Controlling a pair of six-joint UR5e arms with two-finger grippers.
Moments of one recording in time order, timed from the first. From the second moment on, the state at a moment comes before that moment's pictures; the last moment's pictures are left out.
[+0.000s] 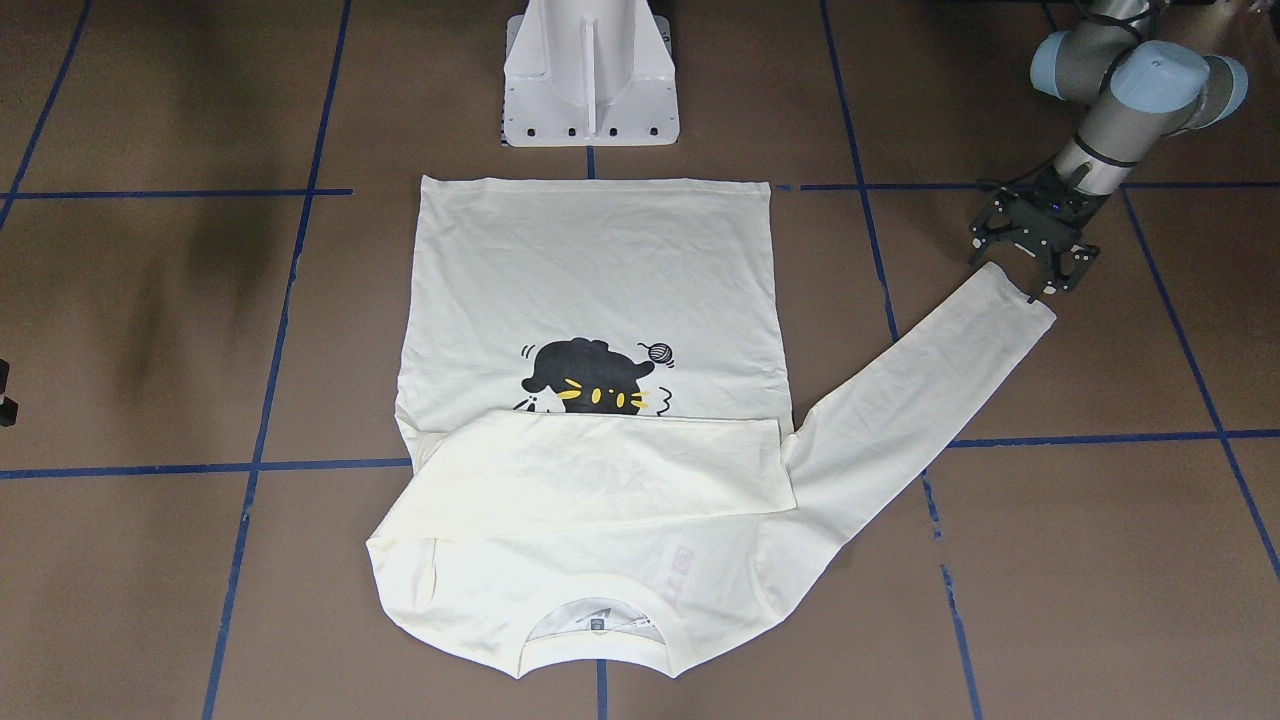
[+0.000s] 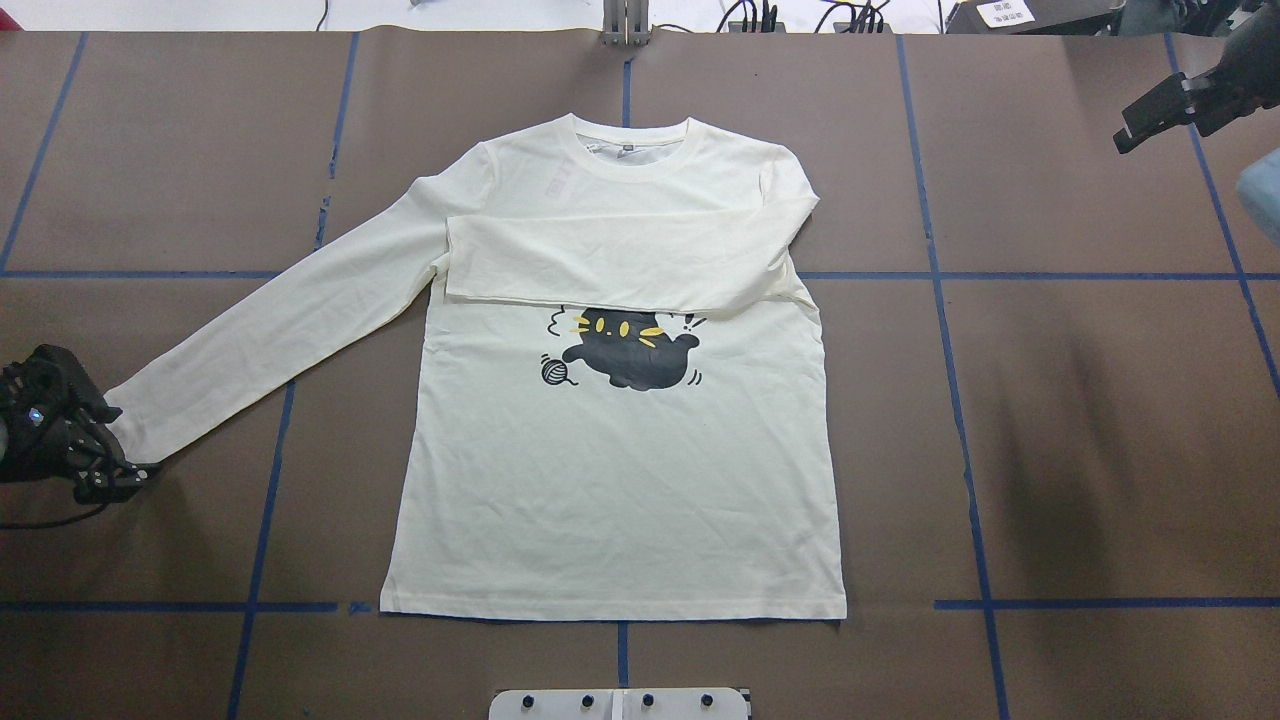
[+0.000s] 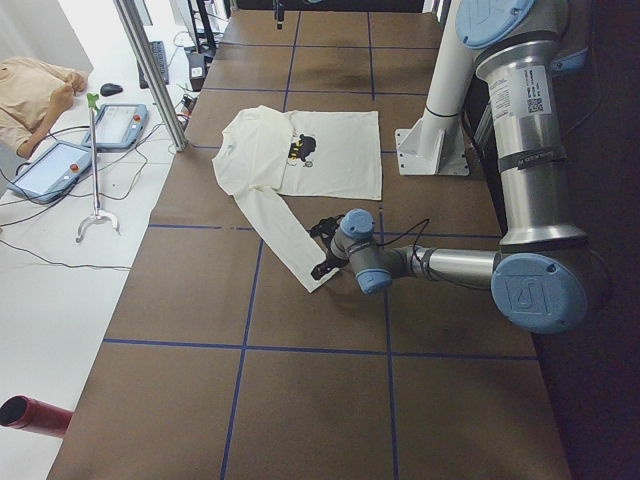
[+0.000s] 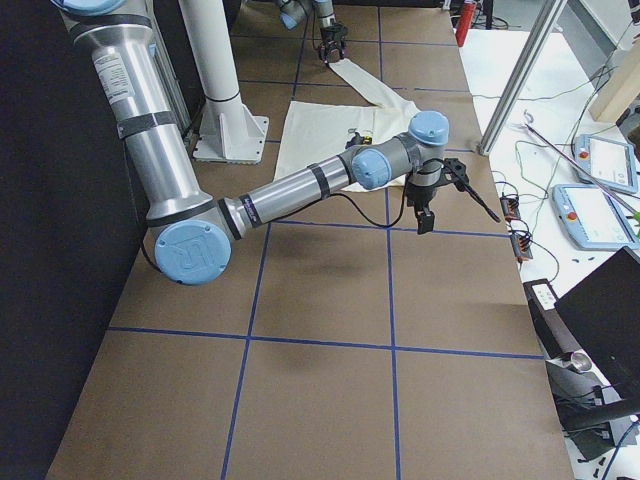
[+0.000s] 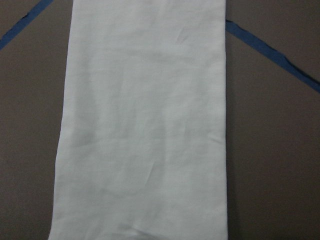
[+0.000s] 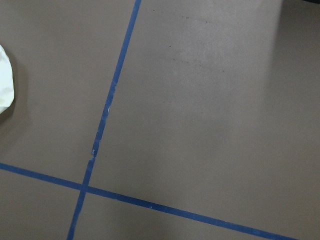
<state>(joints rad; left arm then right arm) -0.68 -1.33 -1.69 -2.62 -1.87 -0.29 1.28 -1.25 1.68 -1.54 2.27 0.29</state>
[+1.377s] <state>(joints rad) -0.90 -1.77 -1.71 -2.20 -1.86 -0.30 1.28 -1.27 1.70 -1.54 2.27 0.32</state>
